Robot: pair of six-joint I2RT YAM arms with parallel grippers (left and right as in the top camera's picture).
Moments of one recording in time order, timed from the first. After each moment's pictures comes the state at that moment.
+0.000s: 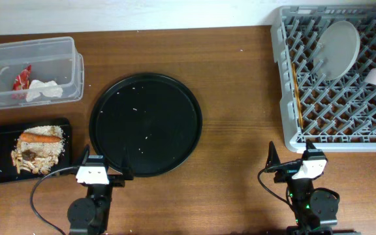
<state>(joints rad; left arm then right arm) -0.08 0.14 0.02 0.06 -0.03 -0.02 0.03 0.01 0.01 -0.07 -0.01 0.07</state>
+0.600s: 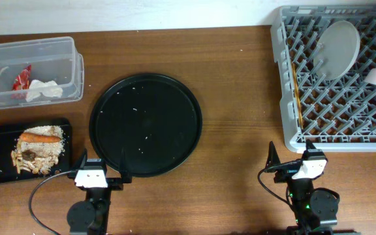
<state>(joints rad) -0.05 0.01 0.01 -0.08 -0.03 -0.02 0.03 0.01 0.01 -0.07 -0.01 0.07</state>
